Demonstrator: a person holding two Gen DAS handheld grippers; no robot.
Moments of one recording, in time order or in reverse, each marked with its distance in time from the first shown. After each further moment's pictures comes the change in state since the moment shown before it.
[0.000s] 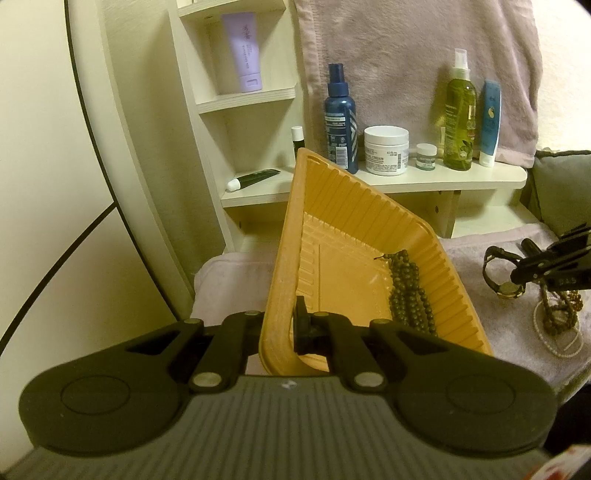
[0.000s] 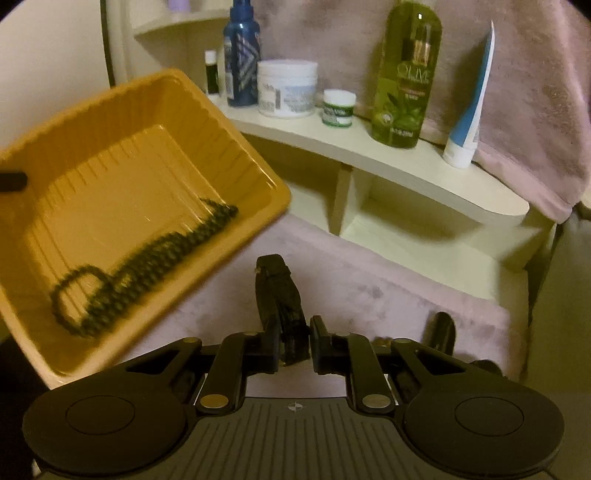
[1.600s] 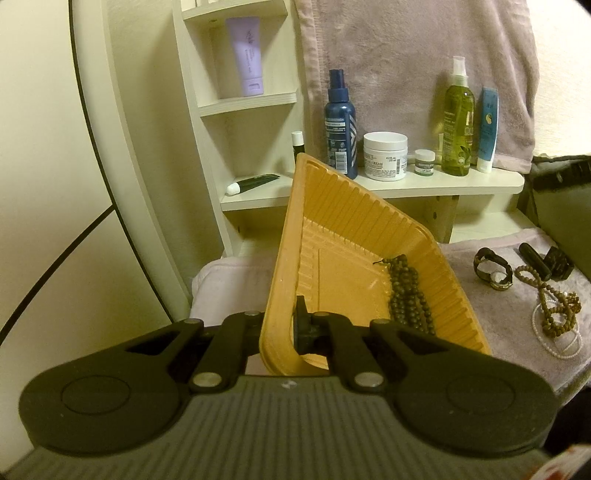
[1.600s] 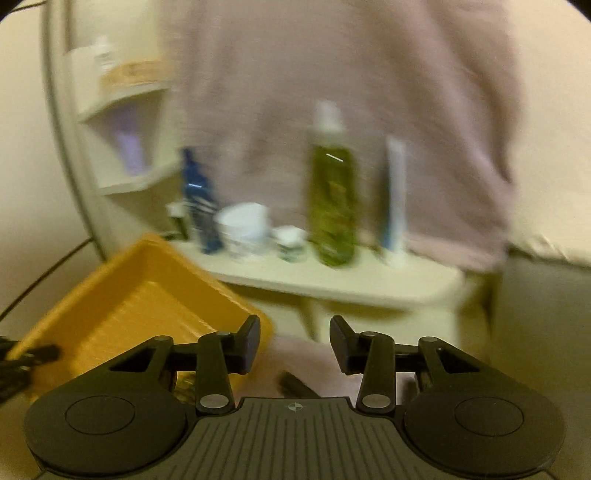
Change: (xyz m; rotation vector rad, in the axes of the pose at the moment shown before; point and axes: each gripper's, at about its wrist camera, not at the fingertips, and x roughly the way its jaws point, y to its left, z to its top) left arm -0.001 0.002 -0.006 -0.011 -0.030 -0.010; right arm -0.068 -0.030 0.030 0.284 -0.250 -0.092
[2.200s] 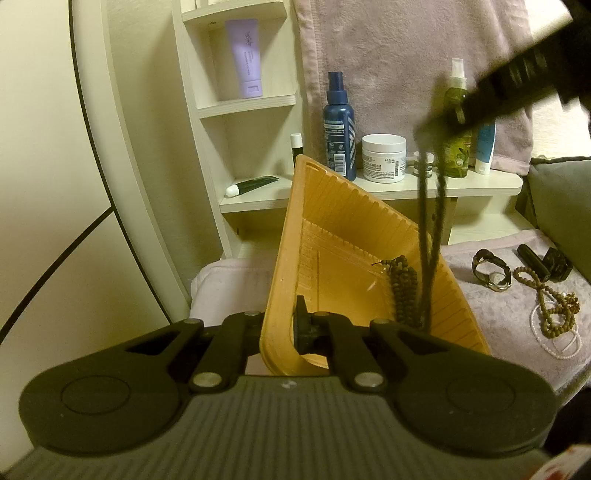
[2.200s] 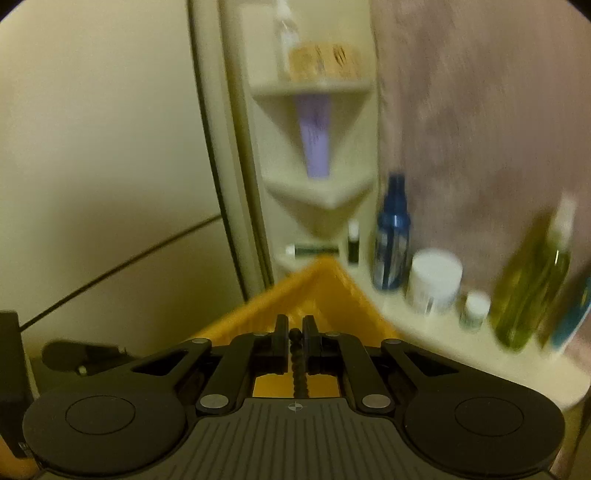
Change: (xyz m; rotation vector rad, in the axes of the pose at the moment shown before) left arm -0.001 0.001 -0.001 -0.002 -0.007 -0.008; right arm 0.024 0.141 0.047 -0.269 0.105 0.367
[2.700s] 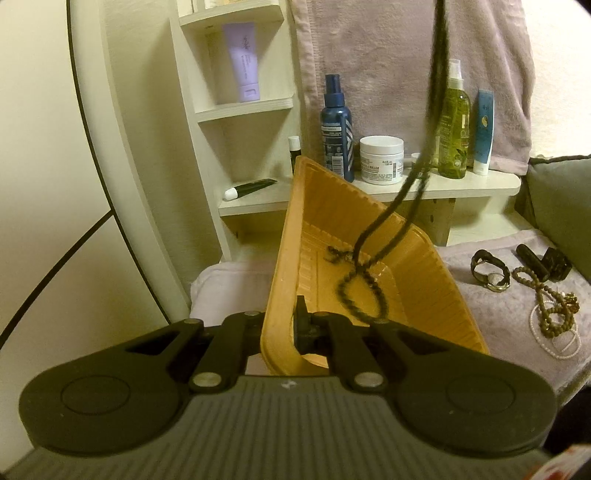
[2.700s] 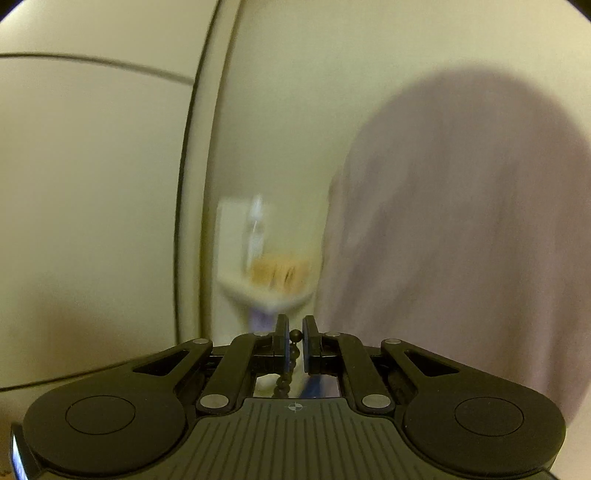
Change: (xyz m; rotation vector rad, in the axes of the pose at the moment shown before) left arm -0.001 -0.002 0.002 0.010 -0.005 0.001; right arm -0.107 0.021 0.077 -0.158 -0.375 -0.148
